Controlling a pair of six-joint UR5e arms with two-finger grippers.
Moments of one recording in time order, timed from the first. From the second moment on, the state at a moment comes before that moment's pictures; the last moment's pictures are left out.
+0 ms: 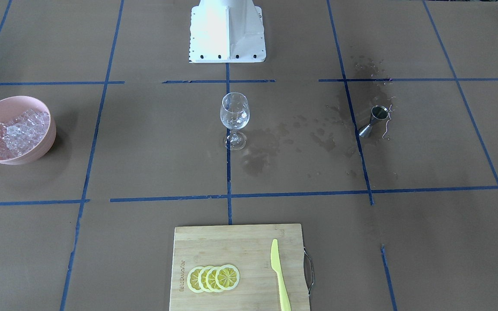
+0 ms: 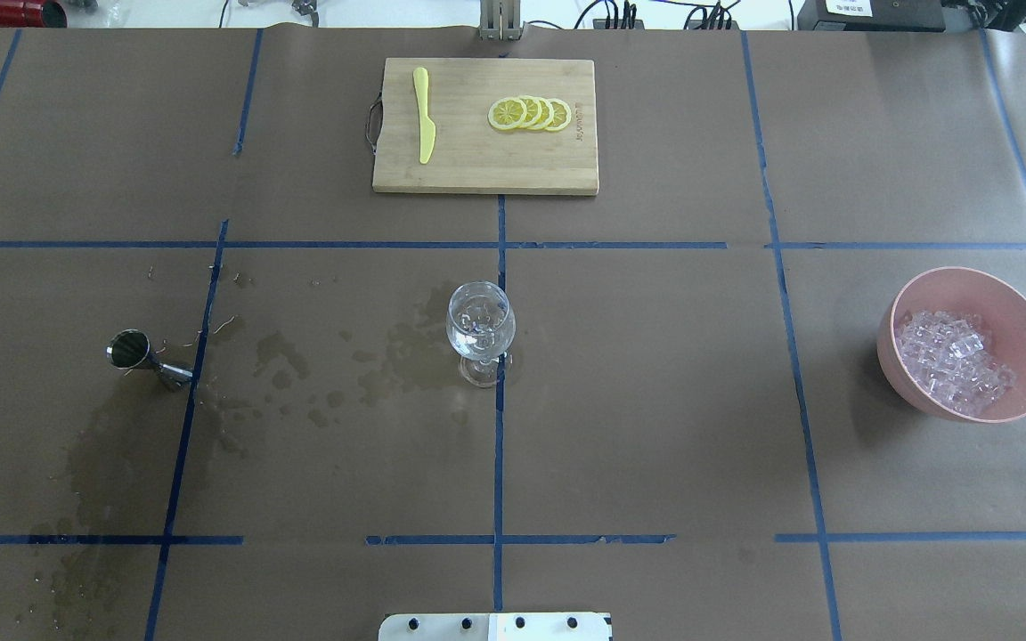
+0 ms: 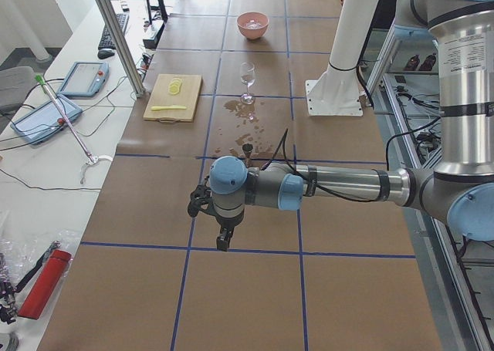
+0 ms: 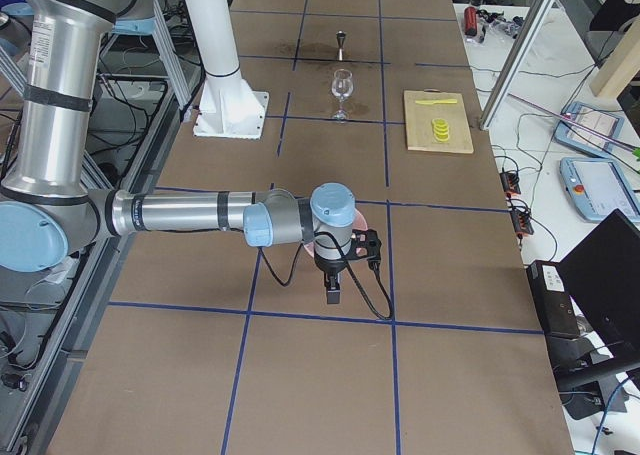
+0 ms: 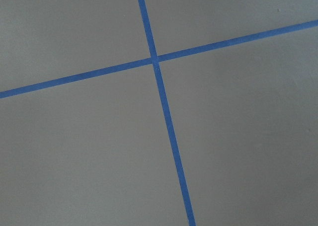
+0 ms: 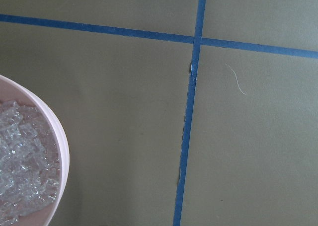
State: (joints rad) left arm -1.54 -1.42 -1.76 -1.64 -2.36 0.13; right arm 1.44 -1.78 1.83 -1.48 2.30 0.09
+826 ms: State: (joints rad) left arm -1.54 -1.43 -1.77 -1.69 -2.35 0.13; right arm 1.44 -1.78 1.86 -1.48 2.30 0.09
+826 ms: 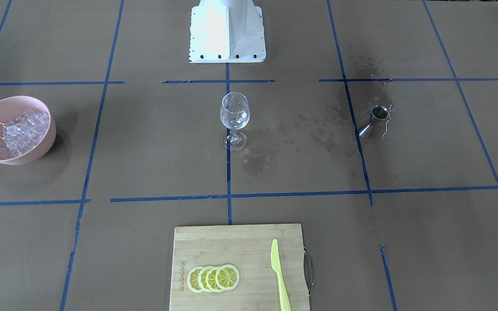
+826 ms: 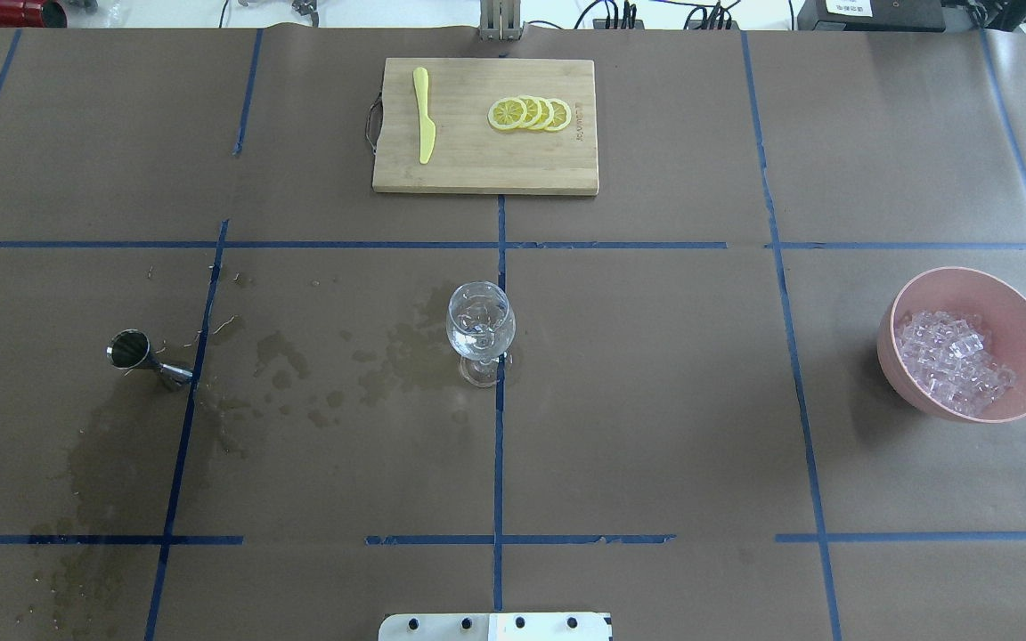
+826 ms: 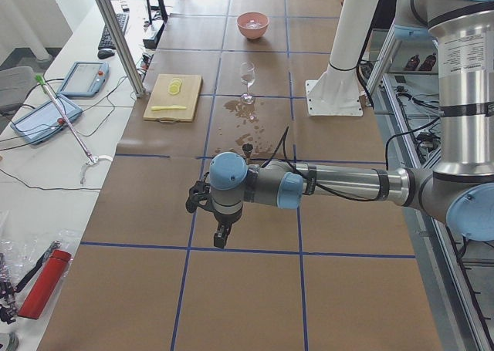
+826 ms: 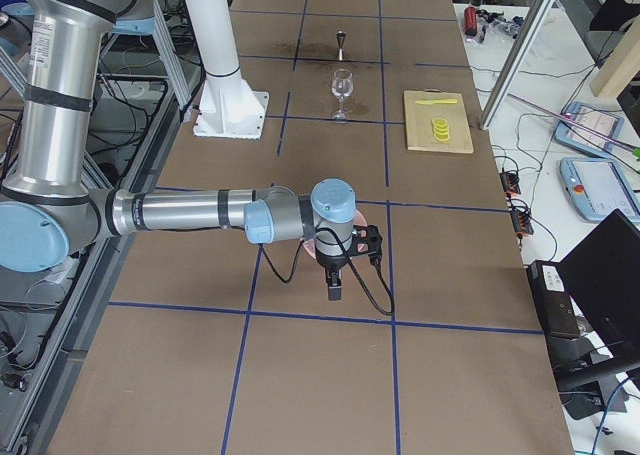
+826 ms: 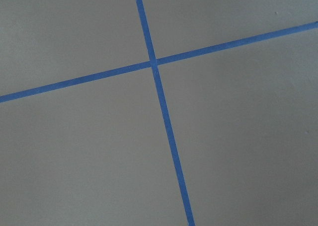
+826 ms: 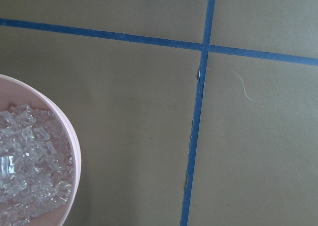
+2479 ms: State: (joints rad) left arm -1.44 -1.51 -1.74 -2.57 -2.28 -0.37; right arm 1.43 -1.62 1.91 -1.37 2.30 0.19
